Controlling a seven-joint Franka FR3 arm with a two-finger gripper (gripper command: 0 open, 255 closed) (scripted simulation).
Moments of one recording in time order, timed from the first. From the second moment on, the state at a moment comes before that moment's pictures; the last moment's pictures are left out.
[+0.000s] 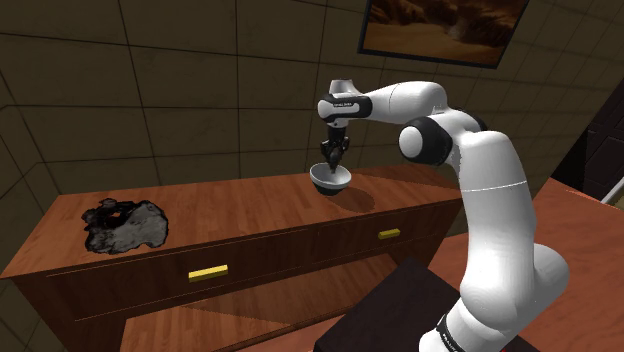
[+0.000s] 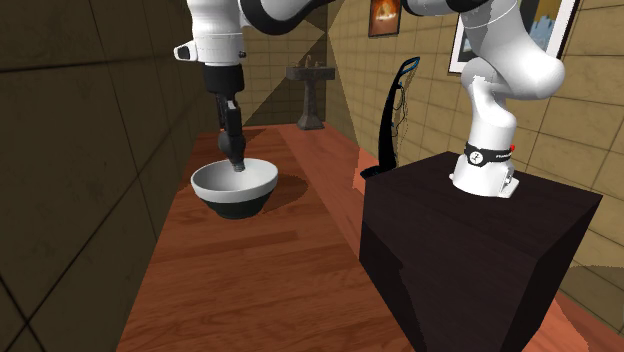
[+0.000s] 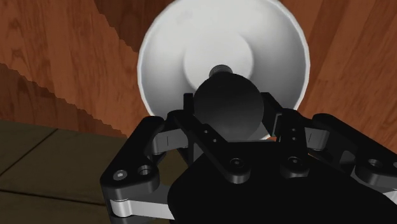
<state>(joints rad) -0.23 0.69 -0.09 -1.20 -0.04 1.88 -0.09</state>
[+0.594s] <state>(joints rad) -0.23 0.69 -0.09 -1.20 -0.04 1.88 -0.09</state>
